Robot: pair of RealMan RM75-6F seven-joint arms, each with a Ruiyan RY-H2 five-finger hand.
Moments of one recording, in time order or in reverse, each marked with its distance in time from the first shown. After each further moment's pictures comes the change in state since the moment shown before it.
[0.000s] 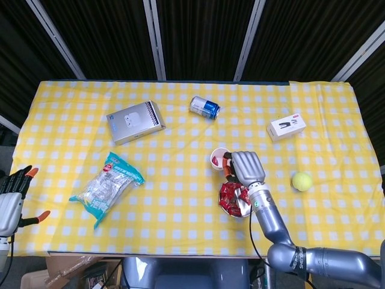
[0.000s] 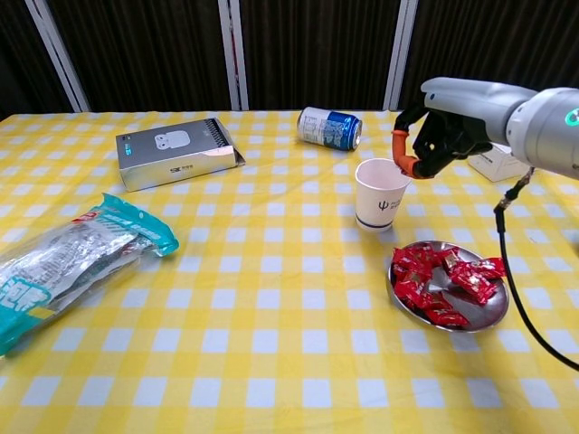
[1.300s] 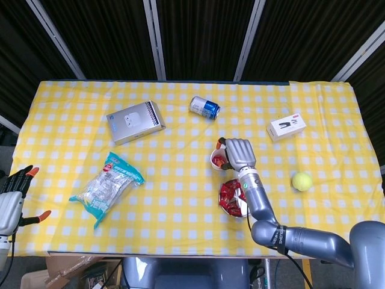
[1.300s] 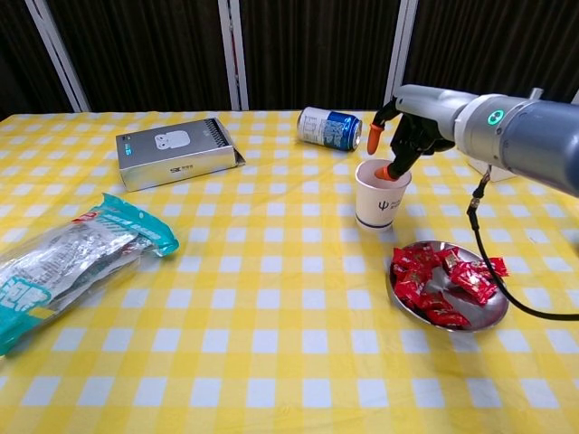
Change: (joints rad) left arm -0.006 0.017 -0.001 -0.024 -0.020 -0.021 -0.015; right arm 0.132 -0.113 0.018 0.278 0.097 -0.083 0.039
